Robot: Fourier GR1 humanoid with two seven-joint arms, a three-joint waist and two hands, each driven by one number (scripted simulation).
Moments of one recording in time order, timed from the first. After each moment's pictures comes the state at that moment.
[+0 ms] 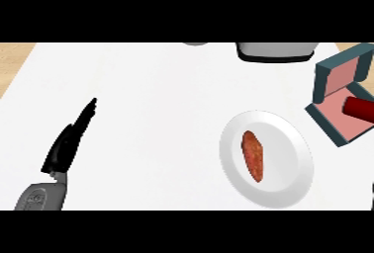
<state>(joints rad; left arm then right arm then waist) -0.13 0.20 0.07 -1.35 -0.28 -0.08 -0.05 -0.66 -0.28 -0.82 -1.06 0.96 -0.81 0.43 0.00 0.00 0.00</state>
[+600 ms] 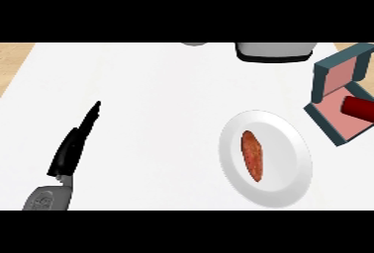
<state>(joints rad) -0.11 0.18 0.06 -1.35 -0.31 -0.06 -0.06 -0.26 -0.17 -0.80 -1.47 0.66 -0.89 0.25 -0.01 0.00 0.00</state>
